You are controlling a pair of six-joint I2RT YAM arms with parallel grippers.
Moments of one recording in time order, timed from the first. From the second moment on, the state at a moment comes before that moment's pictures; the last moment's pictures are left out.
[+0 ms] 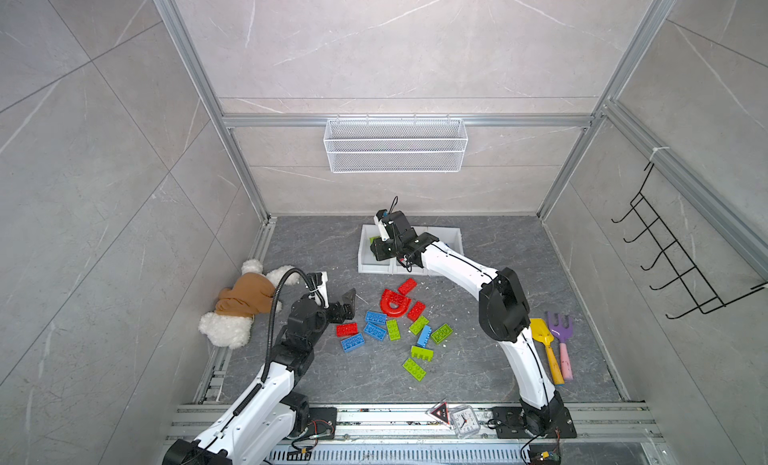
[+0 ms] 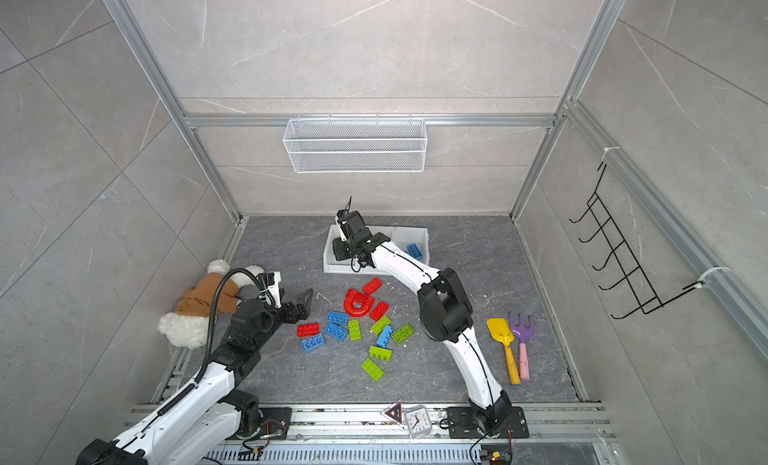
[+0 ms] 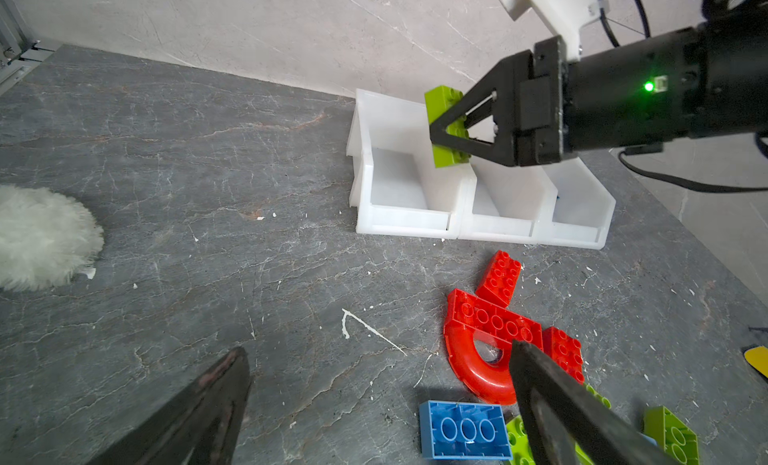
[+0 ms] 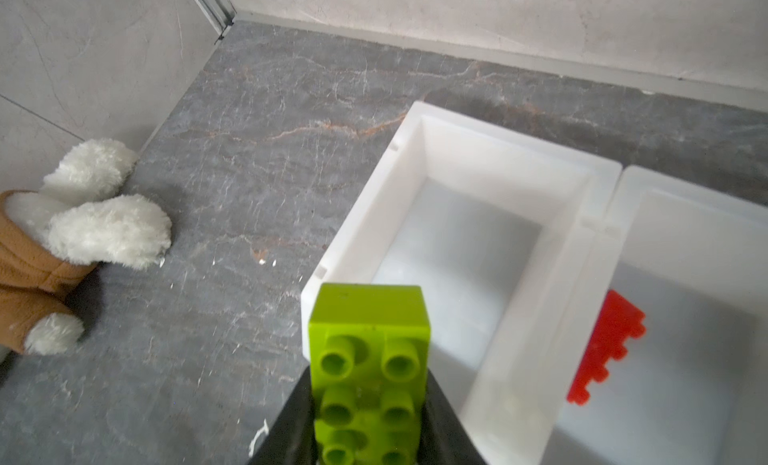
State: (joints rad) left arm -0.33 0.82 0.31 0.19 0.03 -0.28; right arm 0.69 2.34 2.09 -0.45 -0.03 0.29
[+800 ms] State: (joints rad) left arm -0.33 0.77 0.31 0.19 0.03 -0.28; right arm 0.67 2.29 1.99 -0.54 -0.07 0.26
